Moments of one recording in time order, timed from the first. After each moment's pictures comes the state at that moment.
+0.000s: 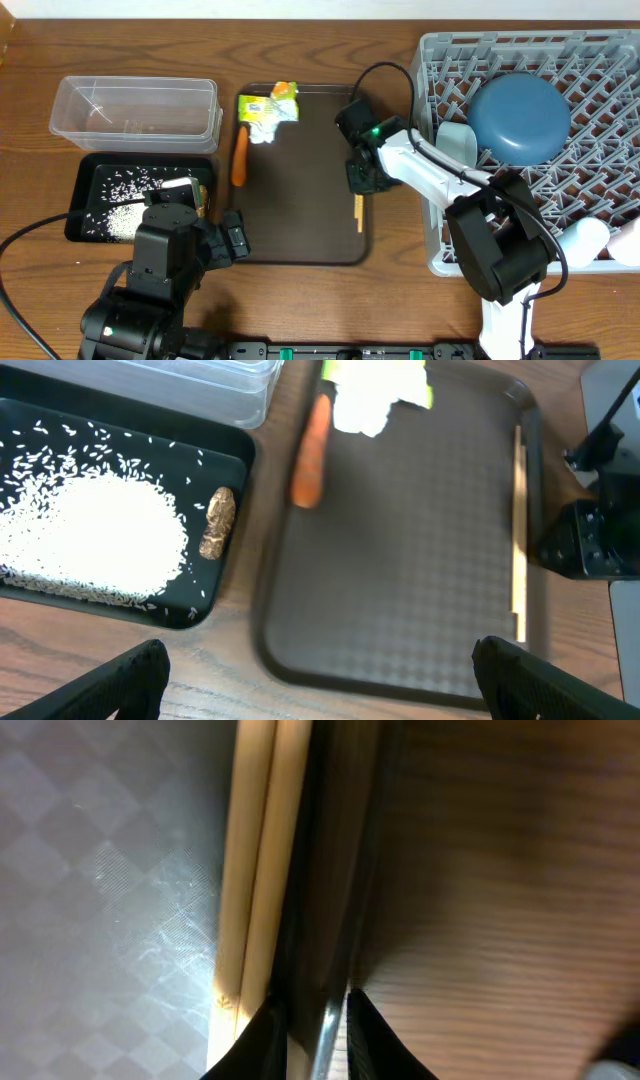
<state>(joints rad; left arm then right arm) -0.26 0.69 0.89 -1.03 -0.11 -0.43 0.56 2.07 1.43 -0.85 0.07 0.44</state>
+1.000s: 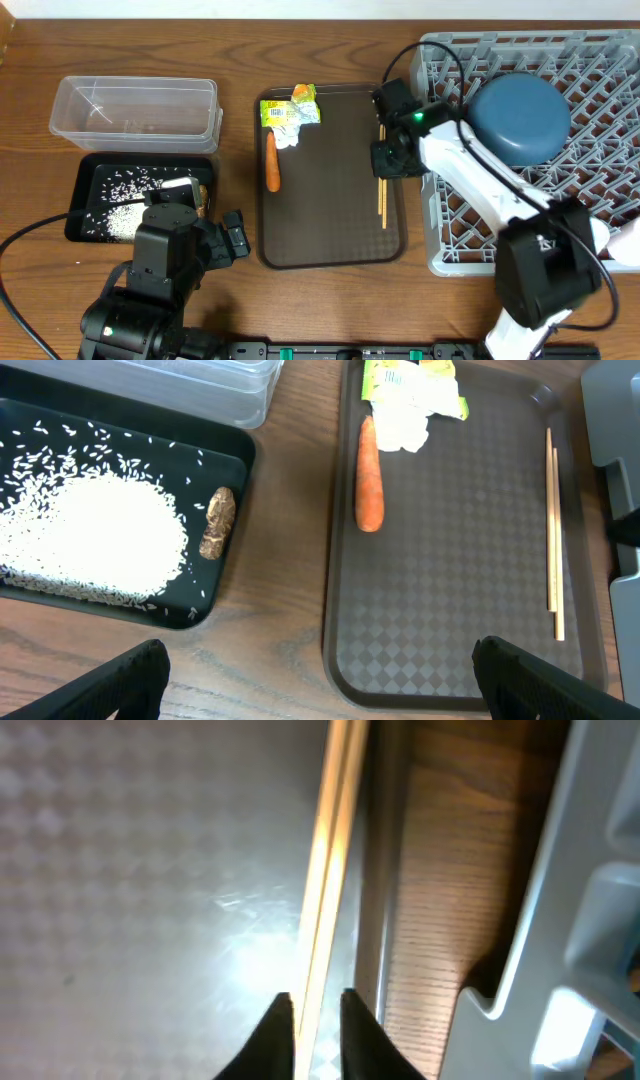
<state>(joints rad) -0.26 0.69 0.89 -1.03 -0.11 -0.43 0.45 1.88 1.42 -0.91 -0.01 0.38</state>
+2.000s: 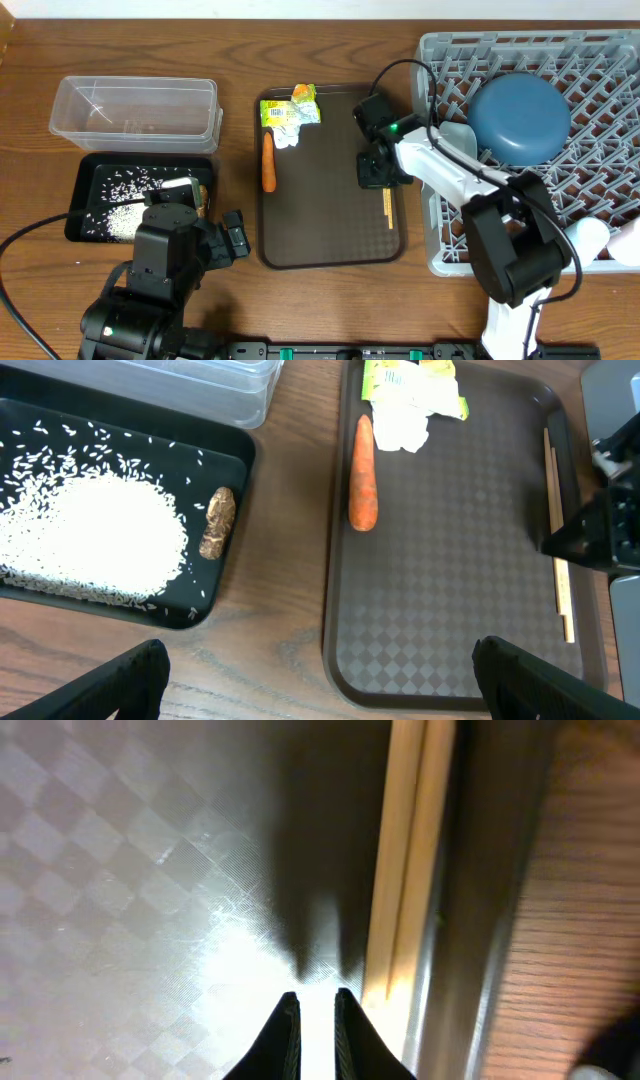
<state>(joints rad) -0.26 0.69 0.89 -1.03 -0.11 -0.43 0.50 2.02 1.39 -0.80 0.00 0.46</state>
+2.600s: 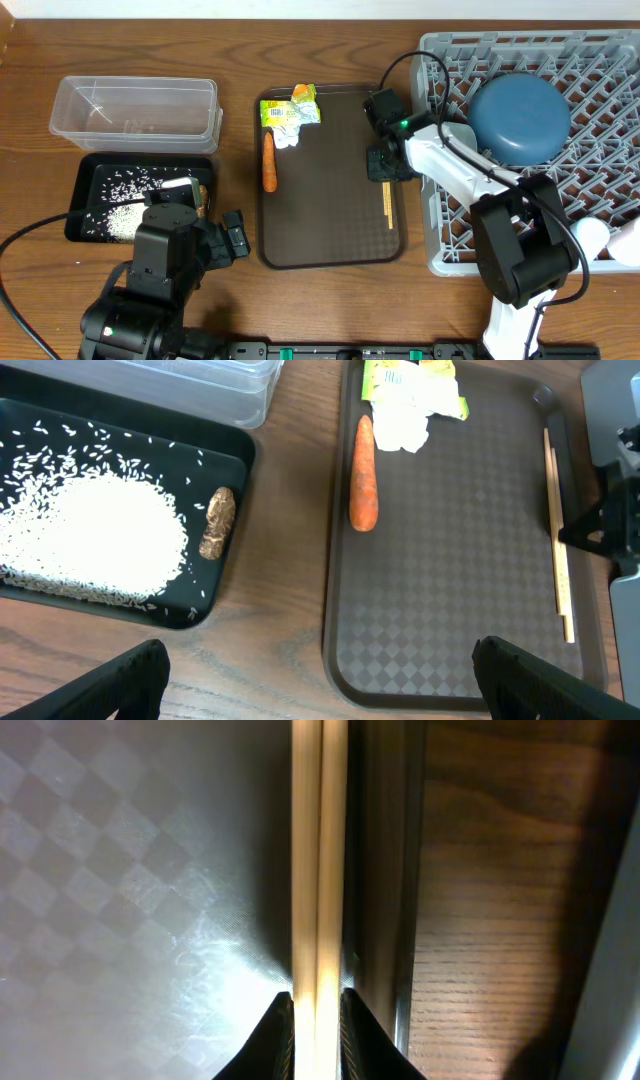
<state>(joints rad) -0.26 0.69 0.89 -1.03 -0.11 -0.43 0.47 2.01 1.36 -0.75 0.06 0.44</state>
